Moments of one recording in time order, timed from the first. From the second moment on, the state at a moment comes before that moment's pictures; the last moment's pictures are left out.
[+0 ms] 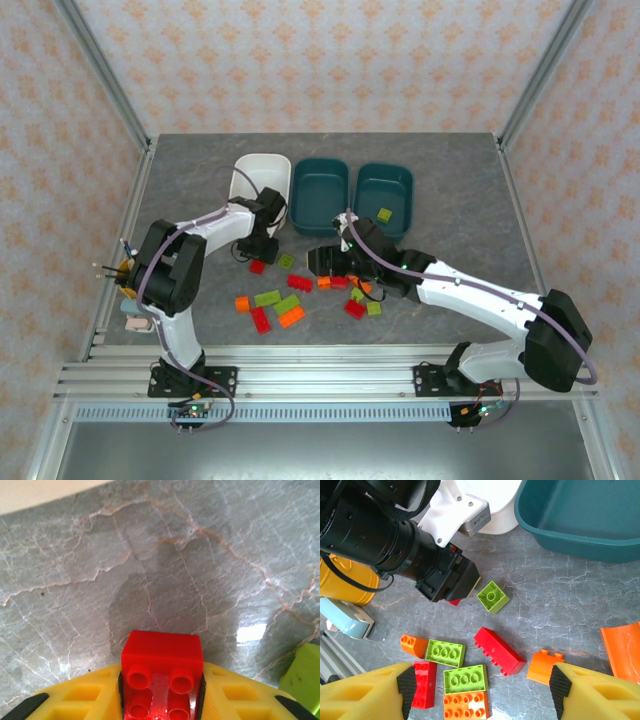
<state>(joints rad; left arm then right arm) -0.37 1.85 1.19 -0.82 -0.11 -0.19 0.89 1.29 0.90 -0.26 -0.02 0.63</state>
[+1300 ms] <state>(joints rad) -0.21 2.37 2.12 -1.10 -0.13 -0.39 0.81 1.40 1.21 -0.38 0.22 0.63</state>
